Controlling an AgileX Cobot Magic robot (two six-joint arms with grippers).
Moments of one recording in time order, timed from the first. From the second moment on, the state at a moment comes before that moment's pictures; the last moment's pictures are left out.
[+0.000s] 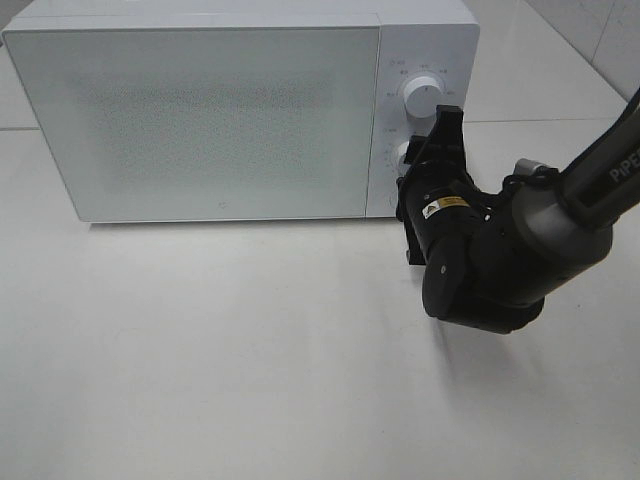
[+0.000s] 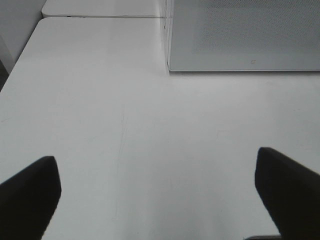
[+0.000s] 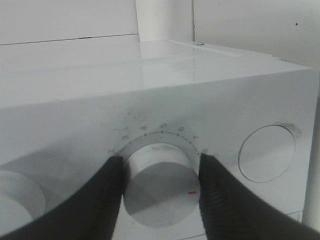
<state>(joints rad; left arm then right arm) 0.04 0.00 -0.52 -0.08 1.09 0.05 0.65 2.09 -0.80 0.75 -1.21 1.38</state>
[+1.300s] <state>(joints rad) 0.04 0.00 -0.52 -0.08 1.09 0.05 0.65 1.68 -0.61 0.51 -0.44 0.28</state>
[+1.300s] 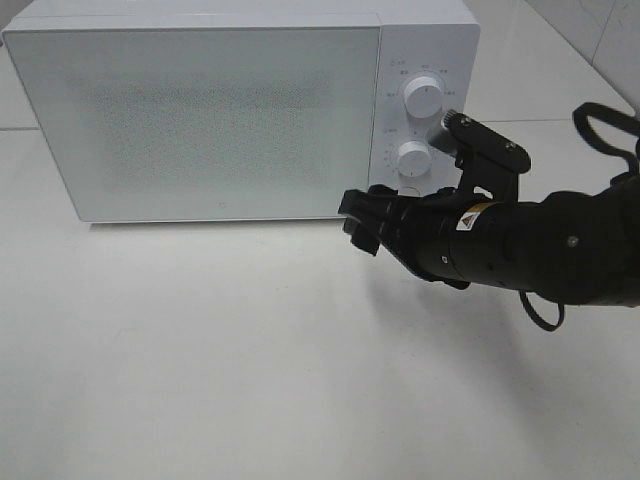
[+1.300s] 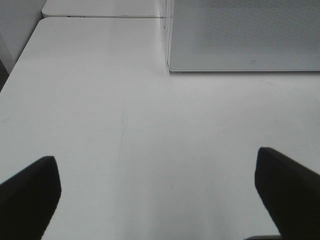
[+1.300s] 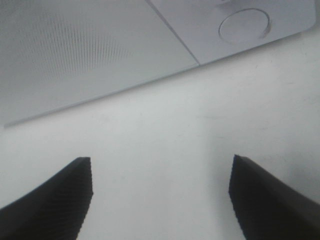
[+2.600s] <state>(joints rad) 0.04 0.00 -0.52 -0.08 1.09 0.05 0.65 1.19 -0.76 0.10 0.87 0.00</state>
